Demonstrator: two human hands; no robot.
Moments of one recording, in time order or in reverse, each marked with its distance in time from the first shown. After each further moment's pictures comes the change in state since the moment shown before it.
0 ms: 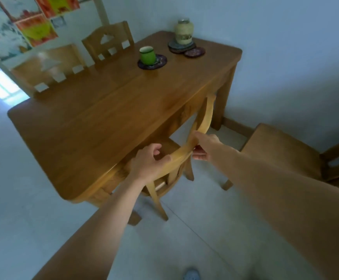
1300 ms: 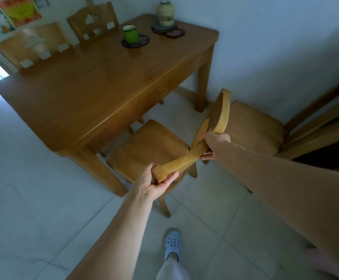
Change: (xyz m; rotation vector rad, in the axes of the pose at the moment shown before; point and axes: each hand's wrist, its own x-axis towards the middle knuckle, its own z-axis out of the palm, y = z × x) left_hand -0.194 0.012 0.121 -1.801 -0.180 -1.005; right_hand -0.112 0.138 -0.111 0.022 0.193 0.043
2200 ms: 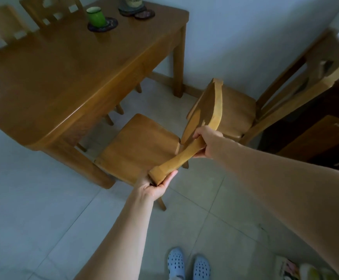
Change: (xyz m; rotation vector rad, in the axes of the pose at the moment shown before) left_hand 0.016 -0.062 -0.043 0.008 -0.031 -0.137; right_hand -0.036 0.054 -0.045 0.203 0.015 0.168
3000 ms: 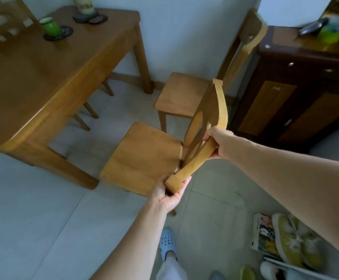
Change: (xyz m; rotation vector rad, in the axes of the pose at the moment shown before) left_hand -0.041 -0.211 -0.054 0.208 0.049 -0.092; right_hand -0.075 0.107 -0.194 0.003 0.184 0.017
